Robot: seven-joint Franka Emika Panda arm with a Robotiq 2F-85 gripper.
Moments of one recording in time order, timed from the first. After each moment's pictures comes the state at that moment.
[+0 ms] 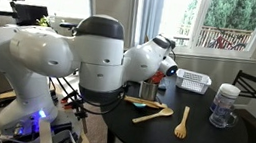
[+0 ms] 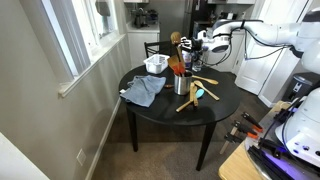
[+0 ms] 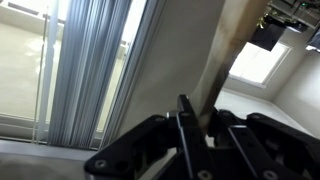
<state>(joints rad) -1.33 1.47 1.36 -1.88 0.48 2.44 -2.42</state>
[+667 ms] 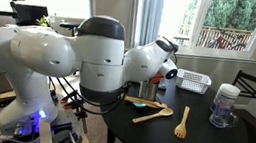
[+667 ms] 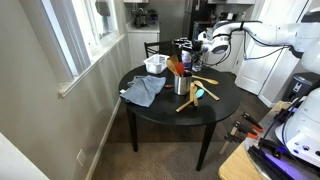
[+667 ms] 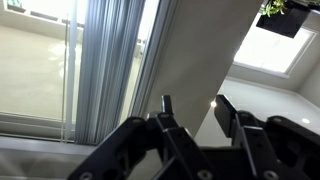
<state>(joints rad) -1.32 1.47 1.35 -1.84 0.58 2.44 -2.42</state>
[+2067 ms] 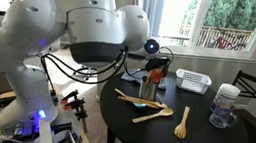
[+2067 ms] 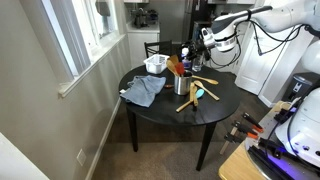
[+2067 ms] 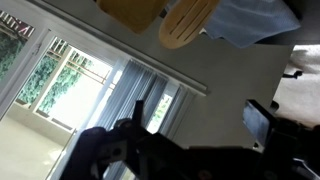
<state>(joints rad) -1.36 1.13 1.31 -2.24 0.13 3.19 -2.00</state>
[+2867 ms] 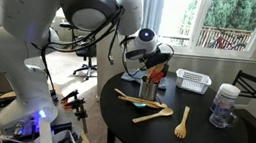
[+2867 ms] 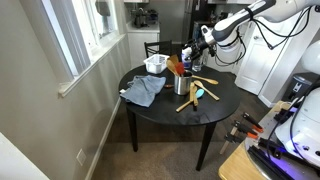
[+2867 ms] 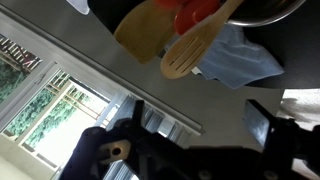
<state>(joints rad) -1.30 0.85 1.20 -2.30 -0.11 3.26 -1.66</state>
